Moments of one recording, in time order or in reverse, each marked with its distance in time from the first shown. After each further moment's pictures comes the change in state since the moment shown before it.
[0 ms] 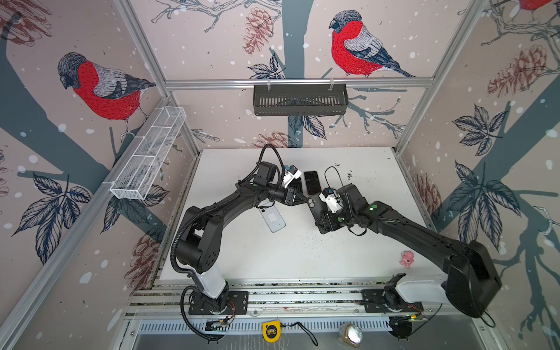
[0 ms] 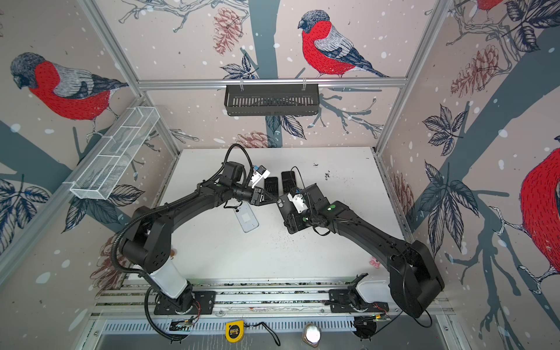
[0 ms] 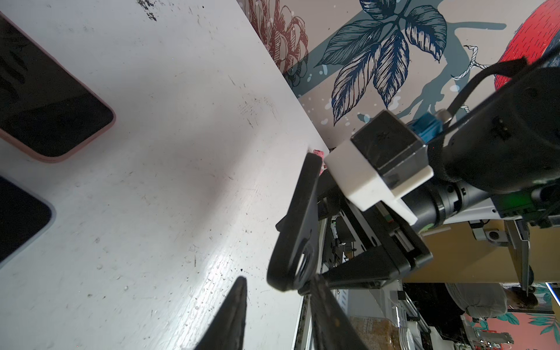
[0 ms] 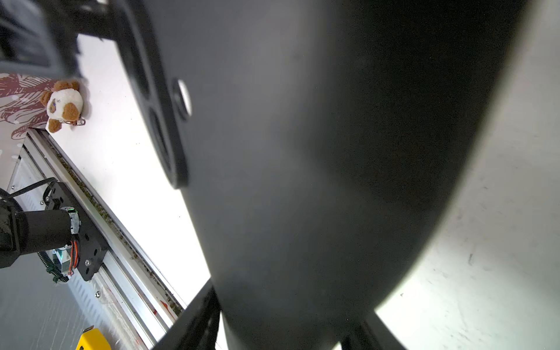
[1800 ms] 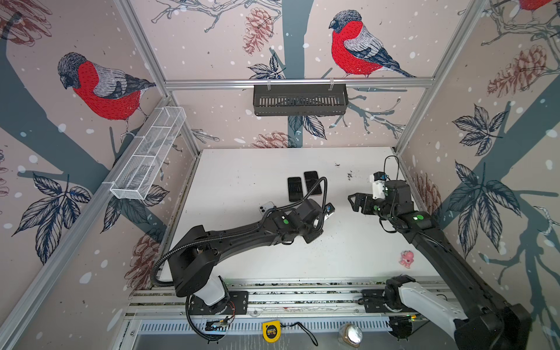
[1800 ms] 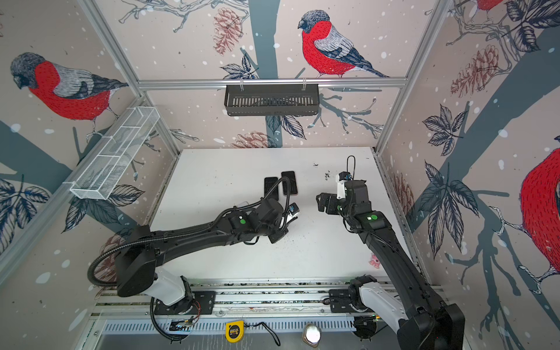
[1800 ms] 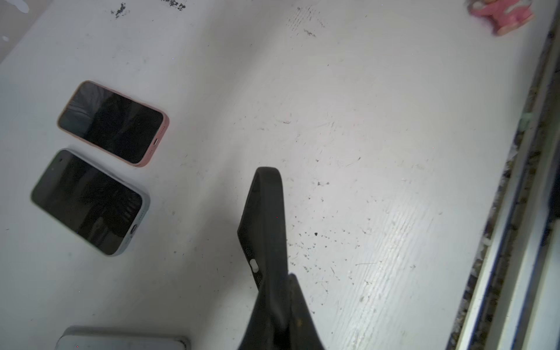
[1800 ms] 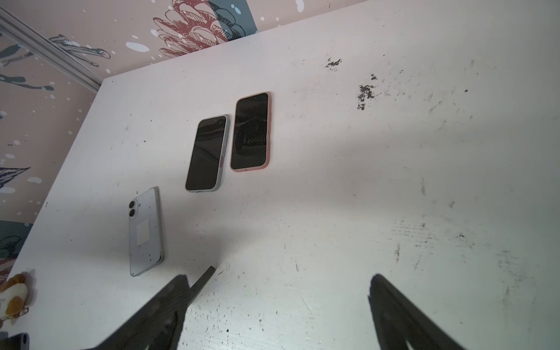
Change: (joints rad) left arm -0.607 -0.150 -0.108 -0.132 -1.127 0.354; right arm -0.389 -0.339 -0.078 0.032 0.158 0.076
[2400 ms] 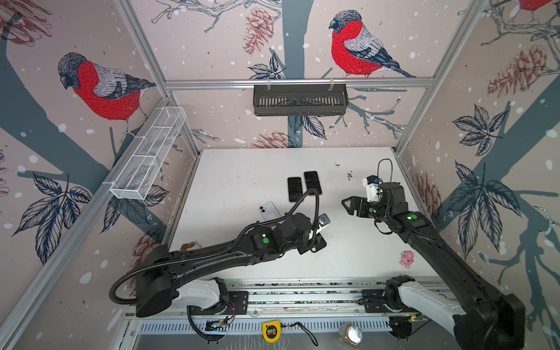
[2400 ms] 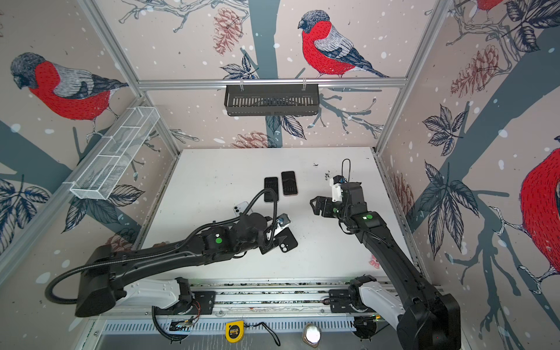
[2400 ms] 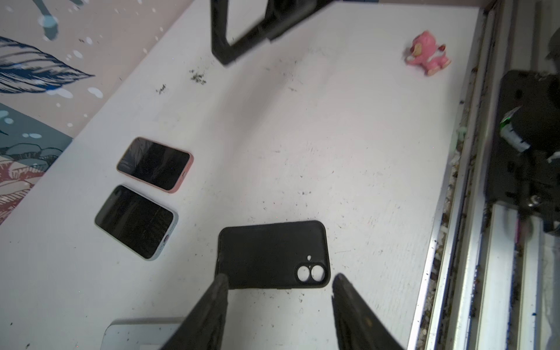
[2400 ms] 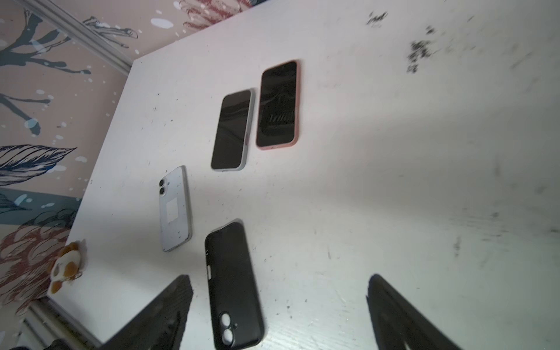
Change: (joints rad) left arm -0.066 -0.348 -0.182 0.106 -0.030 0.005; right arm 0.053 0.066 -0.050 0.057 -0.150 0.053
